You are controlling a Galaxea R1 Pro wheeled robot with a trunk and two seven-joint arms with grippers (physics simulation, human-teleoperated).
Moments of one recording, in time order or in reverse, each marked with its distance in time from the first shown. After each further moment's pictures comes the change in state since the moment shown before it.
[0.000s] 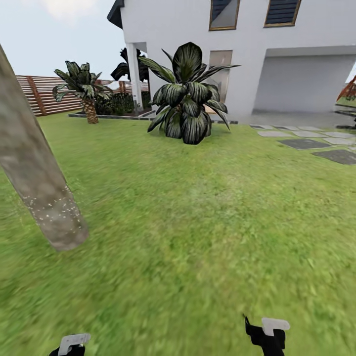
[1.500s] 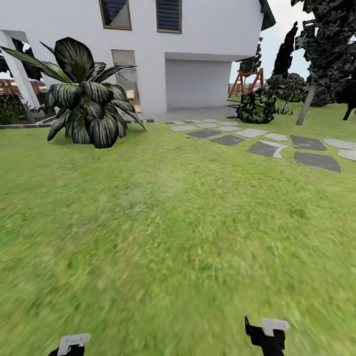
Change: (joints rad) left arm 0.000 0.001 0.000 0.001 0.008 -0.003 0.002; right arm 0.000 0.002 -0.001 0.001 0.000 0.001 0.000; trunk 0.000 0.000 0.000
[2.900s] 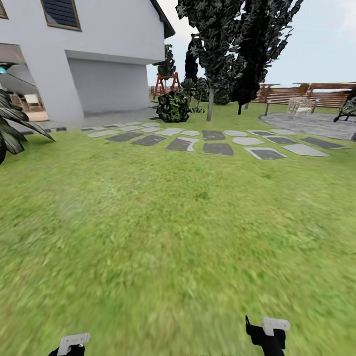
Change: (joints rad) left arm 0.000 0.000 0.000 0.000 0.000 0.000 0.000; right arm 0.000 -0.003 0.000 -0.003 -0.001 0.000 0.000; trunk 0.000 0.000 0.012
